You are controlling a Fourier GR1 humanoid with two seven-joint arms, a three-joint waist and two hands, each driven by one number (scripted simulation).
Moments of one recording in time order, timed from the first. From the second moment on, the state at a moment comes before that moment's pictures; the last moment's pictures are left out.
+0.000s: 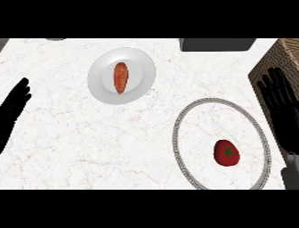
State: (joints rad) left arm -0.07 0.59 -0.09 -1.57 0.19 0.13 0.17; right arm -0.12 -0.30 0.00 -1.65 -0.31 -0.07 0.04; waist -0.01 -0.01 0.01
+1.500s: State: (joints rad) left arm -0.18 0.44 -0.04 -1.40 0.26 0.11 0.21; right arm -0.44 -0.56 0.26 -2.05 0.26 0.33 0.46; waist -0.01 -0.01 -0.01
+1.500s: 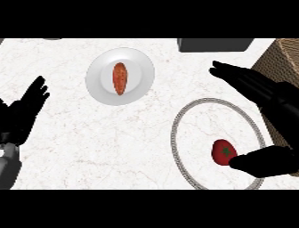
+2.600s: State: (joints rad) left arm -0.17 0.40 0.00 -1.37 0.23 0.07 0.17; right arm -0.40 -0.84 -0.21 -2.02 -0.44 0.80 0.71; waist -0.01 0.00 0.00
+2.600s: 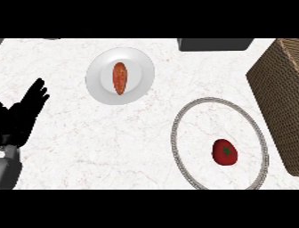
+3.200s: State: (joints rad) left arm -0.20 0.39 0.03 -1.36 0.20 0.04 0.18; right arm -0.11 -0.53 -0.26 -2.09 0.01 0.86 0.33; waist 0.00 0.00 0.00
